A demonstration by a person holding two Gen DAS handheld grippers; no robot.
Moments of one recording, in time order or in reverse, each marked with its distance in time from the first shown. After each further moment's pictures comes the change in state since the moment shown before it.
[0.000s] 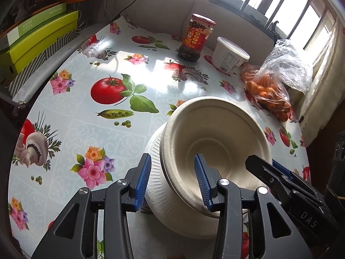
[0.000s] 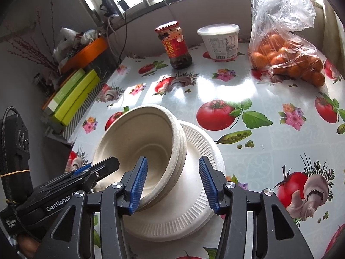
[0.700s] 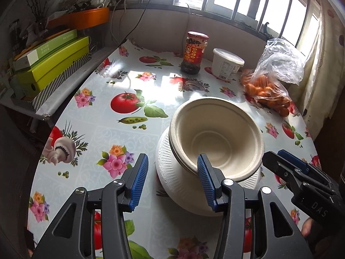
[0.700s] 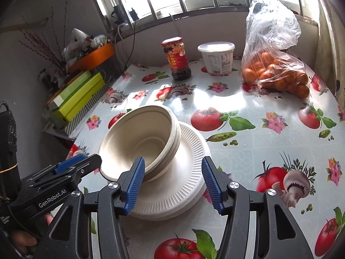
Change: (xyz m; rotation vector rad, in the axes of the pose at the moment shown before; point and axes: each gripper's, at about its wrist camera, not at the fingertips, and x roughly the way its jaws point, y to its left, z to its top) left arm -0.044 -0.010 -0.032 0.088 -0.127 0.099; right arm -0.042 0.002 -0.028 -0.075 -0.095 -0.034
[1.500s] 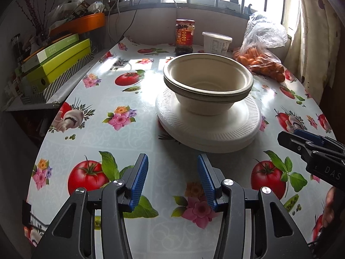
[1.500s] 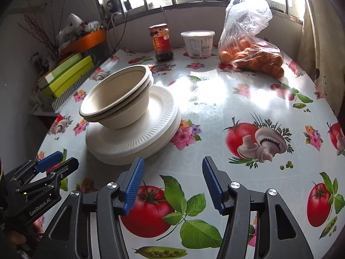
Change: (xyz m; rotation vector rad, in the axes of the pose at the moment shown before) left arm -0.014 -0.012 -0.087 0.127 -0.022 0.074; right arm -0.023 -0.023 -0.071 -0.039 0.032 -0.114
